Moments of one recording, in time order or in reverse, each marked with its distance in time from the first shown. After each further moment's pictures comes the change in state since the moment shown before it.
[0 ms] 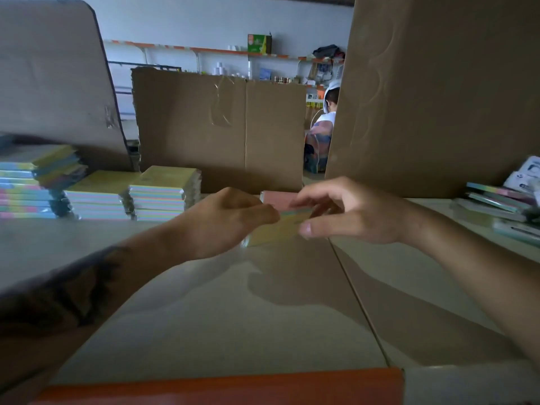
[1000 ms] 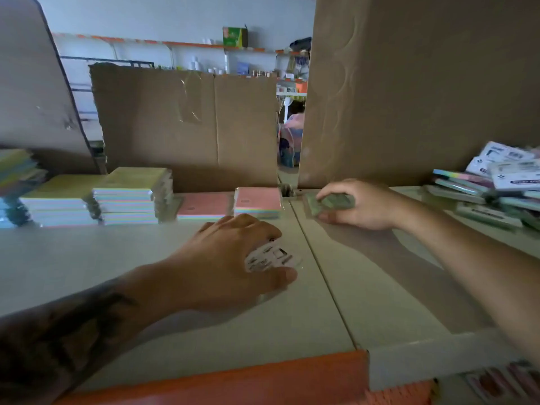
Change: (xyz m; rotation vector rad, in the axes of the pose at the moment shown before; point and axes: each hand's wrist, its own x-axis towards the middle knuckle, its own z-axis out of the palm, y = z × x) left_hand -0.014 0.001 0.047 0.518 -0.142 0.182; right_hand -0.019 0.086 -0.030 -0.308 0.136 0.346
